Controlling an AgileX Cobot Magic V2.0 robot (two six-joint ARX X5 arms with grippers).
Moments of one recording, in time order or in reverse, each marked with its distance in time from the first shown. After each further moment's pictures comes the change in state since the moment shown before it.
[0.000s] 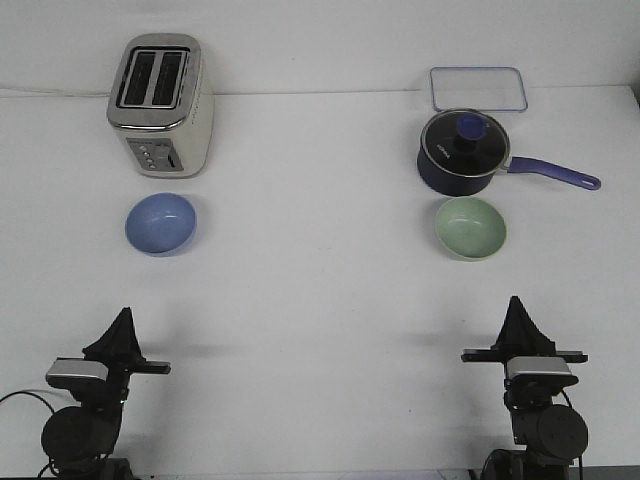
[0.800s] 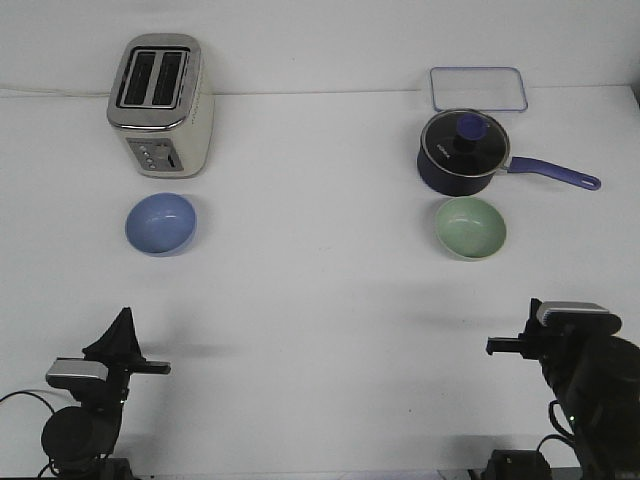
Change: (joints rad) left arm 0.000 0.000 0.000 0.000 0.000 0.000; right arm 0.000 0.531 0.854 -0.977 0.021 0.005
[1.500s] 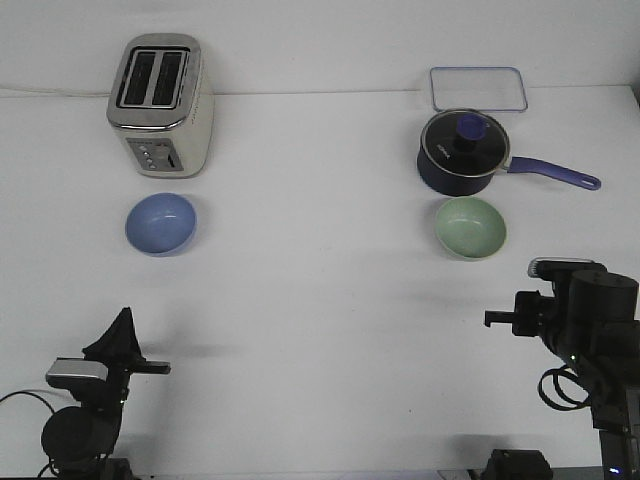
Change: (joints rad) left arm 0.000 0.000 0.000 0.000 0.000 0.000; right arm 0.000 0.315 0.255 -0.269 0.000 0.018
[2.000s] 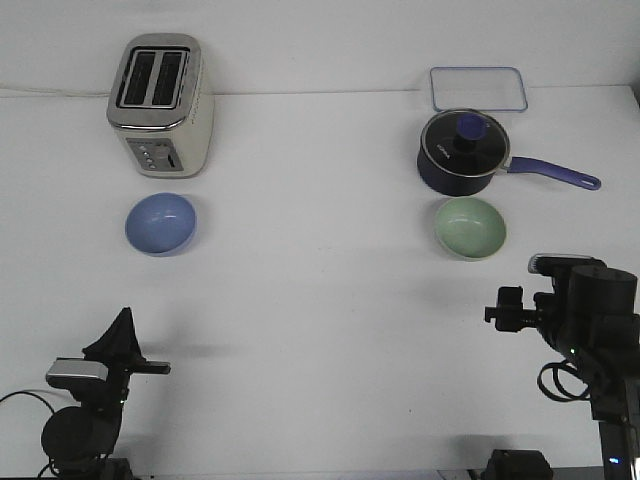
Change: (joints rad) left arm 0.000 0.000 0.000 0.000 0.000 0.000; right arm 0.000 0.069 0.020 0.015 0.000 0.007
